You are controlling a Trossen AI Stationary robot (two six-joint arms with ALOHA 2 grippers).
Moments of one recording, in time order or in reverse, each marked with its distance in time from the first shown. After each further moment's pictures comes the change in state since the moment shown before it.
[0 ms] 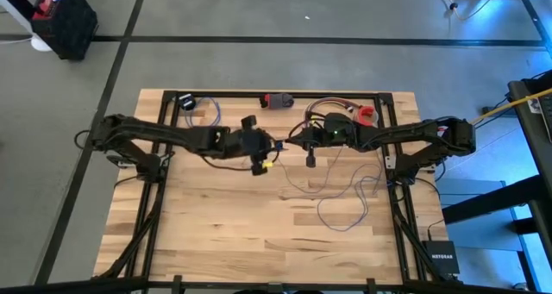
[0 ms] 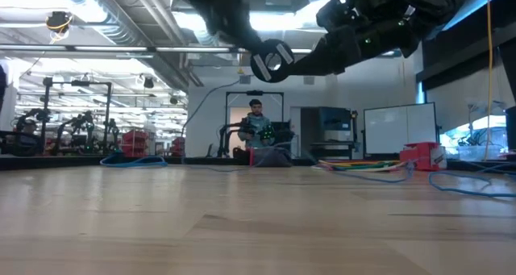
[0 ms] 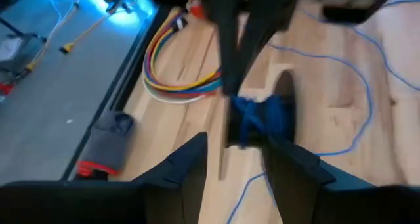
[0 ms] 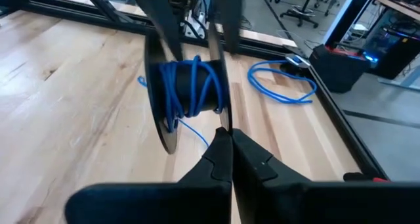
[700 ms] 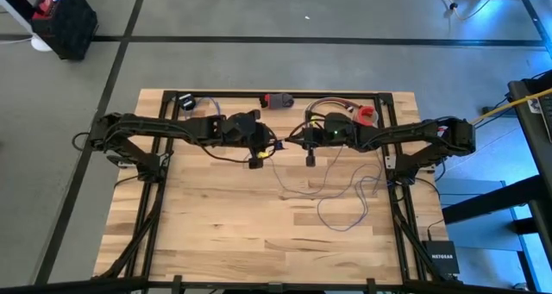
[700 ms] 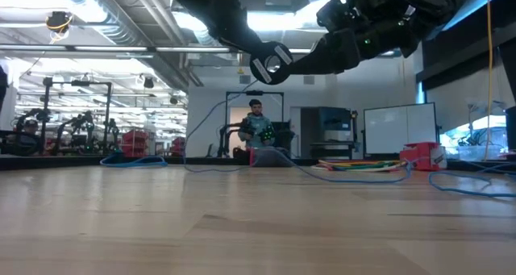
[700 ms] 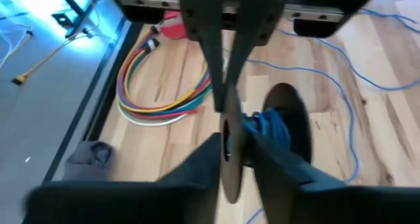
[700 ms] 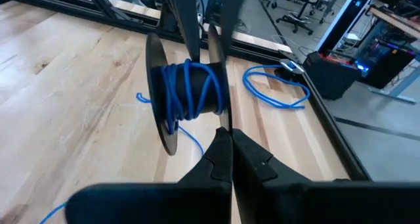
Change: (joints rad) left arm 0.107 -0.026 -0.032 0.075 0.263 0.149; right arm -0.001 0.001 0.000 0.010 0.016 -0.048
